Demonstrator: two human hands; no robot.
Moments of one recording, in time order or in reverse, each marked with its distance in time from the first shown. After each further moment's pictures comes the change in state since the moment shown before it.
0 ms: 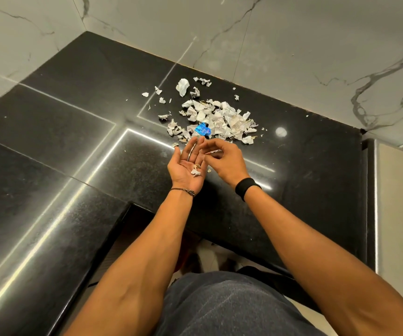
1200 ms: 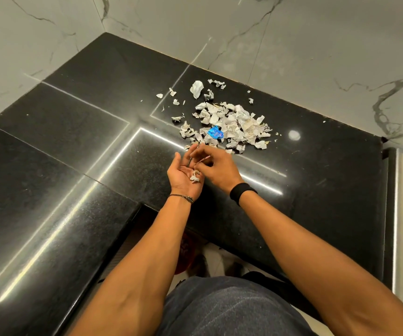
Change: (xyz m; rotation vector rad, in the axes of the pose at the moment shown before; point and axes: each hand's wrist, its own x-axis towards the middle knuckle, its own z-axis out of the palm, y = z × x) left_hand 0.004 0.018 -0.026 0.024 0.086 0.042; right_hand 0.007 -0.005 0.036 -0.001 -0.178 -0.118
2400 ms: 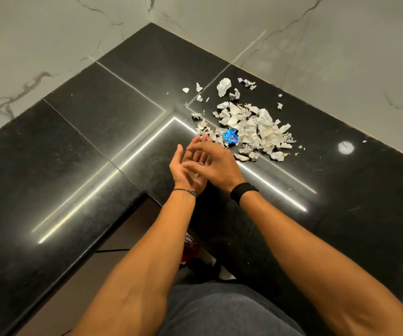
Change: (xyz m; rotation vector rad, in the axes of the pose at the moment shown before) left_hand -0.009 -0.005 0.034 -0.144 0.117 0.188; right_hand 0.027 0.011 -0.015 -0.056 -0.172 -0.300
